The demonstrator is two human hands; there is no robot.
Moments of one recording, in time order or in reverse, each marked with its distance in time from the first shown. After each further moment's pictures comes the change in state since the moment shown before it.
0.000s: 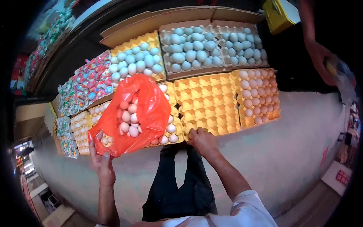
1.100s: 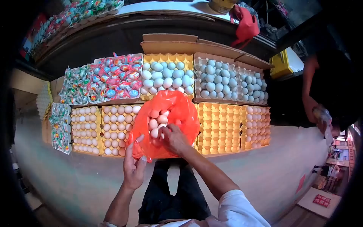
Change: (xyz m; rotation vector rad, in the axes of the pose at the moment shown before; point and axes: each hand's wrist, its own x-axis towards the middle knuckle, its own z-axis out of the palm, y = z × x) left_hand 0.014 0.004 -0.049 -0.210 -0.206 -0.007; right_hand 0.111 -0.185 0.015 0.212 0.051 -0.375
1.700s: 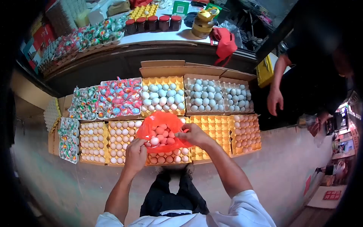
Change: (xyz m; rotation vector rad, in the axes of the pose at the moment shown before) left_hand 0.034 0.029 0.004 0.828 -0.054 0.295; right_hand -0.028 -0.073 -0.173 0.452 -0.062 0.577
